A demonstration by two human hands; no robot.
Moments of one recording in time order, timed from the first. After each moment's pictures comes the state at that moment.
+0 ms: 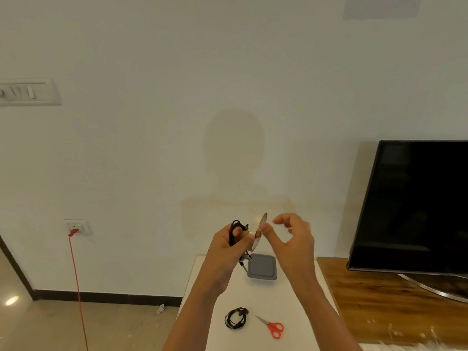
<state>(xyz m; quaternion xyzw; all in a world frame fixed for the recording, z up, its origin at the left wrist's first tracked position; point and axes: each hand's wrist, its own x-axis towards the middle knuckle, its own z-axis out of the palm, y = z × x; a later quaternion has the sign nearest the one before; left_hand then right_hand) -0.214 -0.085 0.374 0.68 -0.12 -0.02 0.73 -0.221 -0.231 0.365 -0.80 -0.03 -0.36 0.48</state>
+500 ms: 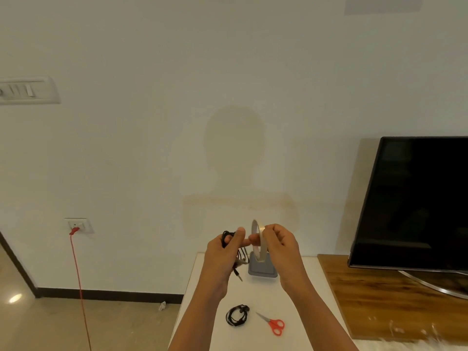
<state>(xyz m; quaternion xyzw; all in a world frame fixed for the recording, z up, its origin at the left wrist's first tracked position) -0.214 -0.090 0.363 0.67 0.03 -0.01 0.74 -0.224 -0.212 0.363 -0.72 0.04 -0.15 0.68</state>
